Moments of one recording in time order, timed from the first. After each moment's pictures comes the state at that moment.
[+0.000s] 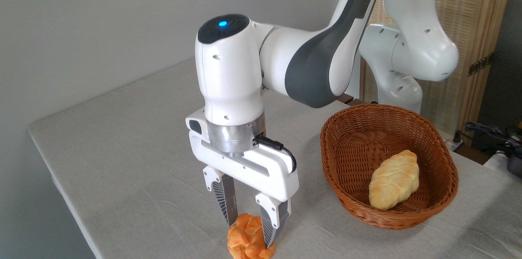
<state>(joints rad) -0.01 0.09 0.15 -2.01 -0.02 2.17 0.73</state>
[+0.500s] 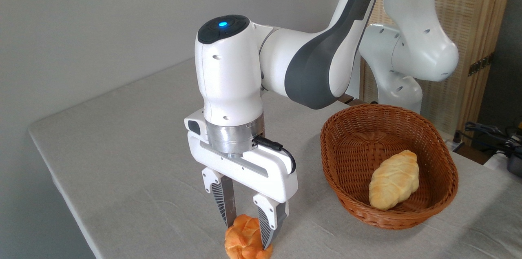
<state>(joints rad) -0.01 0.09 0.15 -2.01 -0.02 2.18 0.73</state>
